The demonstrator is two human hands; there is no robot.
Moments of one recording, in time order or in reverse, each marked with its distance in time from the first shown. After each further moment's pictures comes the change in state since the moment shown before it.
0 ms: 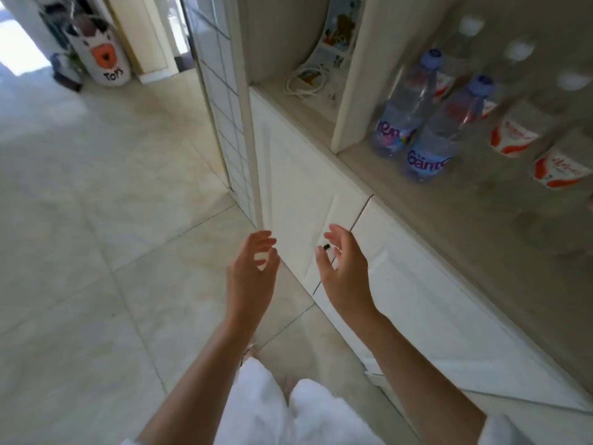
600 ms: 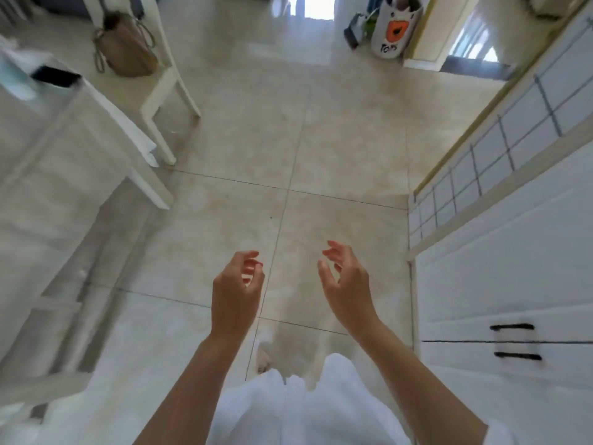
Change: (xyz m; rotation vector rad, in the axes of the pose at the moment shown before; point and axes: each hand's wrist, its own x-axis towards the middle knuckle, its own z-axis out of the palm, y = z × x) left_hand -0.208 -0.127 -0.305 0.290 0.676 -0.463; right_hand -0.190 -0.127 0.246 -0.037 -0.754 -0.369
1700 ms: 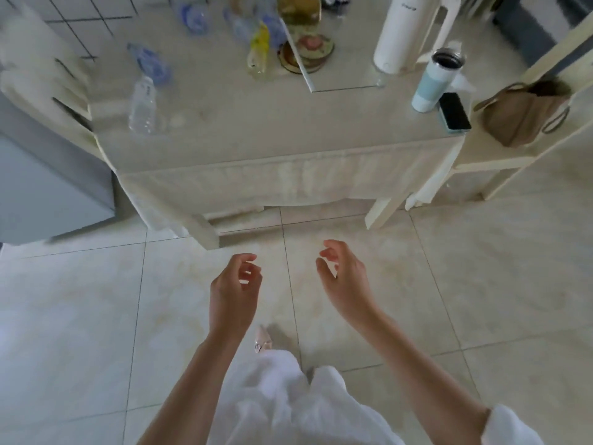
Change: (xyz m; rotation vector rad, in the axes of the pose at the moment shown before) left_hand 0.090 -0.181 -0.226 -0.056 0.969 -0.859; right_hand 0.134 -0.250 0.392 -0.194 -1.131 -0.708
